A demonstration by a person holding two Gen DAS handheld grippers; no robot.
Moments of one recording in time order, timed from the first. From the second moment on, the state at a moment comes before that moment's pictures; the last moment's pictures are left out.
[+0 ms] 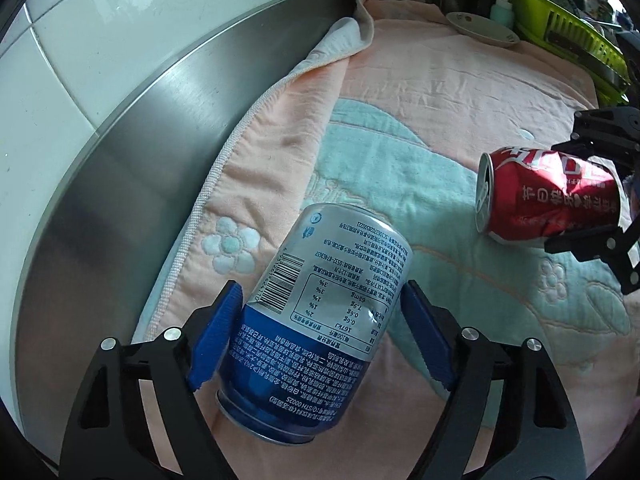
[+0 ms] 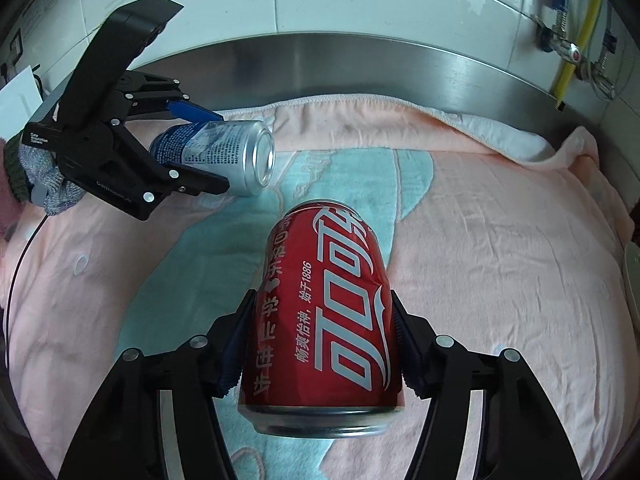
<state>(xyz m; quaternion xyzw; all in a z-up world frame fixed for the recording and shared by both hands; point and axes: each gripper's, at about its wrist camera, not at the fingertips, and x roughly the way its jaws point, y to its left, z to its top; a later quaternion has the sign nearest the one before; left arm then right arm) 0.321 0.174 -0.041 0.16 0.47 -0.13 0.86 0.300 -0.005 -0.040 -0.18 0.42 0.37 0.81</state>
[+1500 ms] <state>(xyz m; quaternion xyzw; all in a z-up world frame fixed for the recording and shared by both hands) 0.131 -0.168 0.002 0.09 0.45 -0.32 0.83 0.021 -0.379 -0.058 0.03 0.39 -0.06 0.92</state>
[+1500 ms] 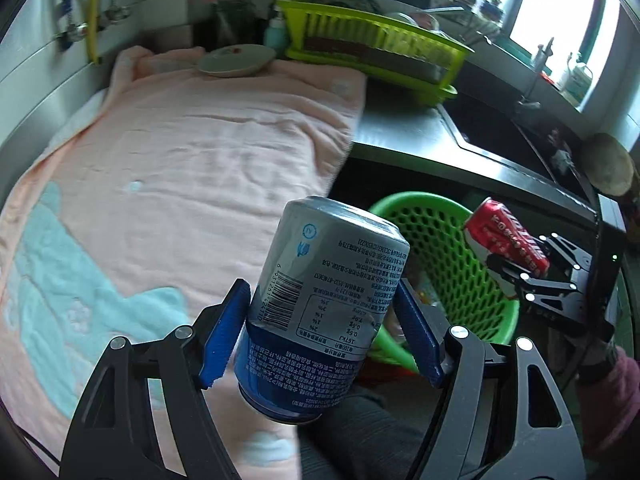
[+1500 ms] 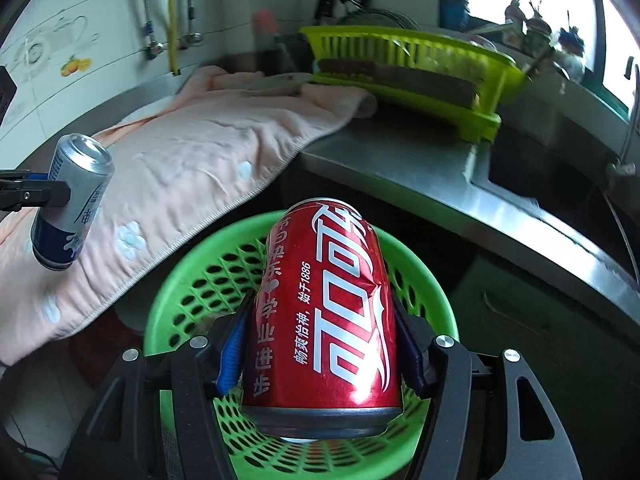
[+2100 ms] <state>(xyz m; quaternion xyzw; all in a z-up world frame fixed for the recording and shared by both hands) 0.112 -0.283 -0.039 0.07 0.49 -0.37 0.79 -0.032 -0.416 -0.057 0.06 0.36 -0.09 0.93</state>
